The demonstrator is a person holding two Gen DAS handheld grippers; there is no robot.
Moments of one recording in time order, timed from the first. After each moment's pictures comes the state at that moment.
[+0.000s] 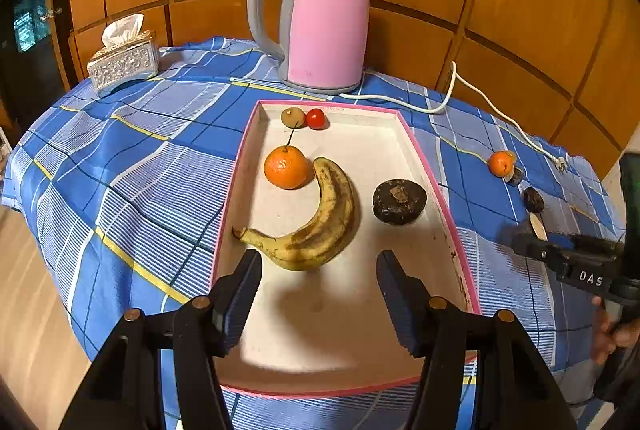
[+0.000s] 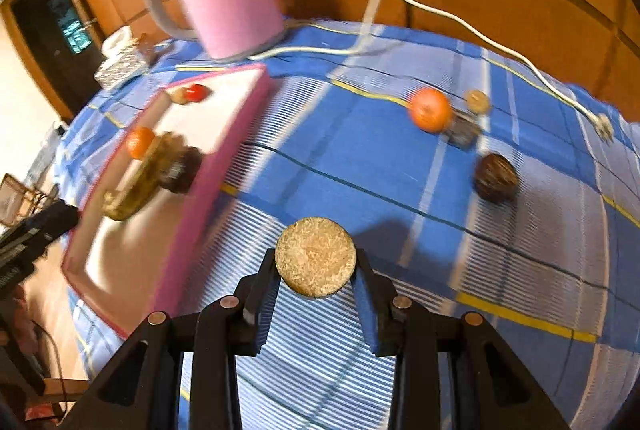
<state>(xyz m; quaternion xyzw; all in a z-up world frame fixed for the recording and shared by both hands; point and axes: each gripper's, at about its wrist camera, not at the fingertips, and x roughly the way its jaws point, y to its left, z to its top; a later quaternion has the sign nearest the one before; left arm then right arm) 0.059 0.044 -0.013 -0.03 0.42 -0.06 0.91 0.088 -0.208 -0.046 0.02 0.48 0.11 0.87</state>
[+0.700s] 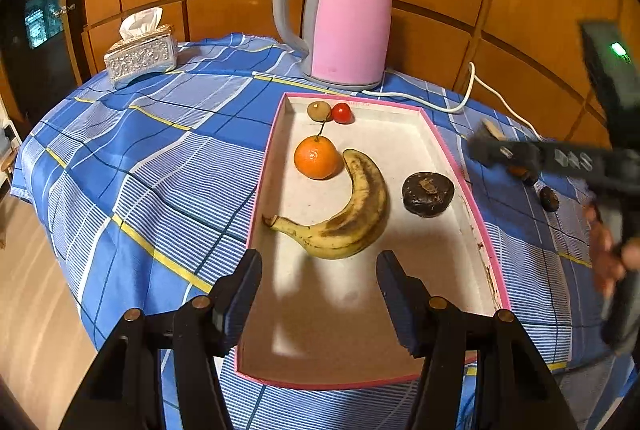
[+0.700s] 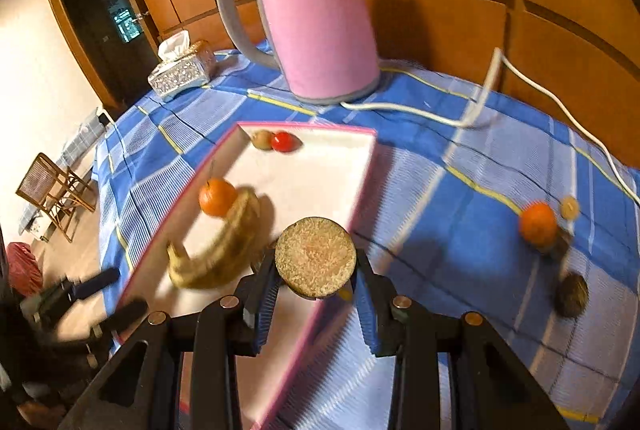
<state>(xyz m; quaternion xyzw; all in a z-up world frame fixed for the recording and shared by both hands) 0.052 0.065 -0.022 -0.04 0.41 -0.04 0.91 0.144 -0.125 -0.015 0.00 0.44 0.19 0.87</state>
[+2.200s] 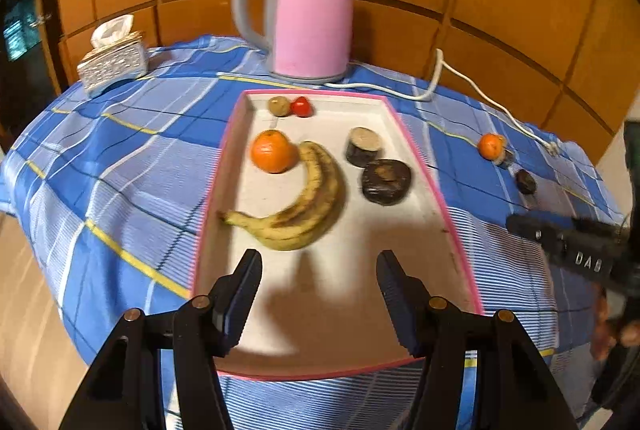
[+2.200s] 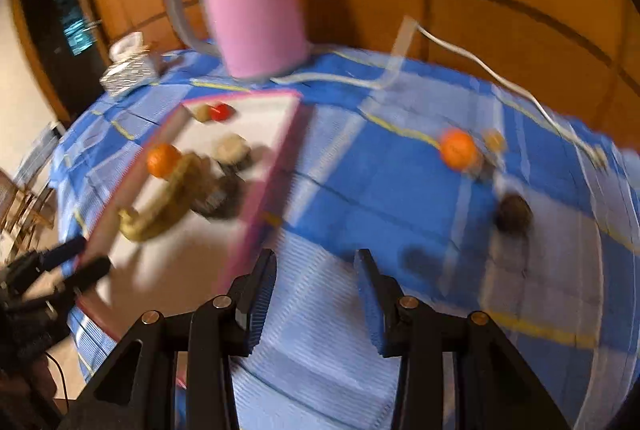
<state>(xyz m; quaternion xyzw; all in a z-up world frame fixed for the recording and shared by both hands) 0.047 0.034 -0.021 -0.02 0.42 -0.08 0.91 0.082 -0.182 -0.036 0.00 0.45 0.07 0.89</state>
